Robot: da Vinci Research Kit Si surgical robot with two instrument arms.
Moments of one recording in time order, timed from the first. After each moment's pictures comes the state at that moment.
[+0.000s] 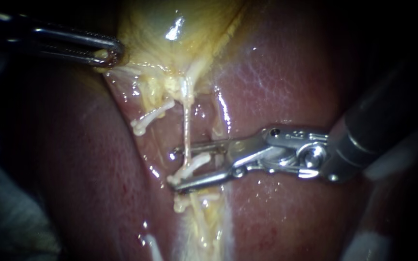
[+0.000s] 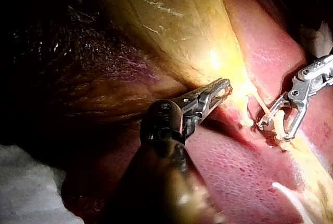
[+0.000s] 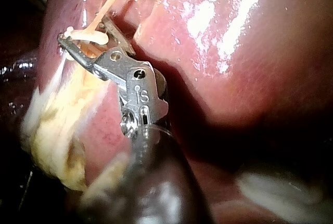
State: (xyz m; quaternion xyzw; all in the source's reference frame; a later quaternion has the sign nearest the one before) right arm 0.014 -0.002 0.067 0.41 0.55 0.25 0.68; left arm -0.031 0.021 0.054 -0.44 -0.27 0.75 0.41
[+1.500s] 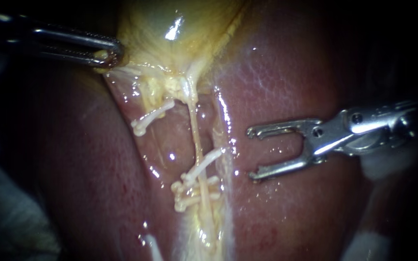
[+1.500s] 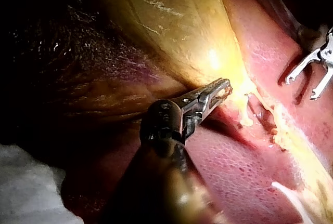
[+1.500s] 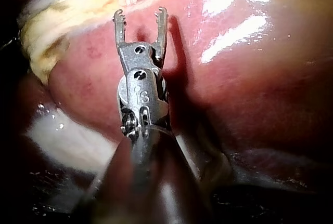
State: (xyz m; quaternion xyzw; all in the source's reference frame) right arm 0.001 0.002 0.059 0.23 0.53 0.11 0.81; left arm -0.031 0.021 0.054 -0.44 -0.27 0.75 0.41
